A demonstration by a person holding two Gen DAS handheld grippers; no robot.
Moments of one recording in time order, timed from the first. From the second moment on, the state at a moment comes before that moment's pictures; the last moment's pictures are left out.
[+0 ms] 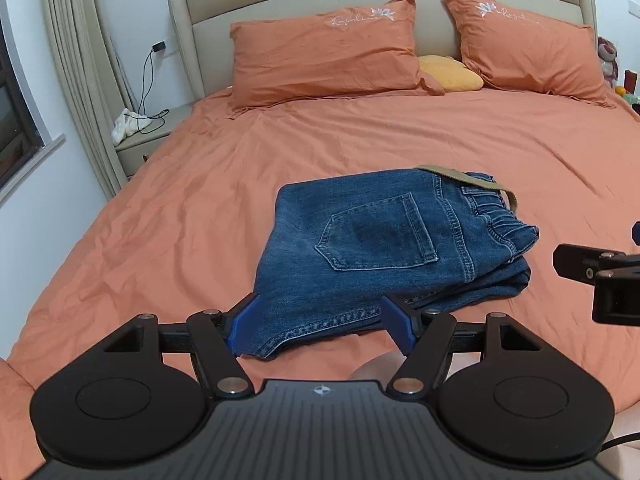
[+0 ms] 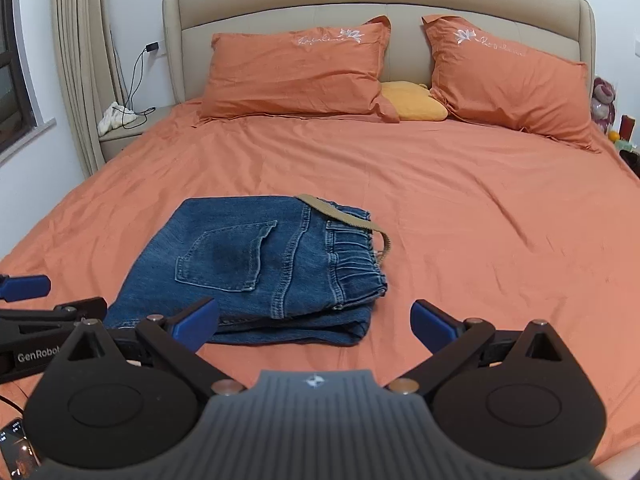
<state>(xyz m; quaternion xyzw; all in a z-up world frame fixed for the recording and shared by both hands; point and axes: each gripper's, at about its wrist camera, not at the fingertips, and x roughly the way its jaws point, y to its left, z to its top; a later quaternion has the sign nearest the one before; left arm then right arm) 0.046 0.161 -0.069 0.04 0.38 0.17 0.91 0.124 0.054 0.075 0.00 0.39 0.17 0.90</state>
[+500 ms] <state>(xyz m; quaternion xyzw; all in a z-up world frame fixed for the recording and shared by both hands) 0.046 0.159 -0.063 0.04 0.38 0.17 0.91 0.116 0.048 0.082 0.00 0.38 0.18 0.91</state>
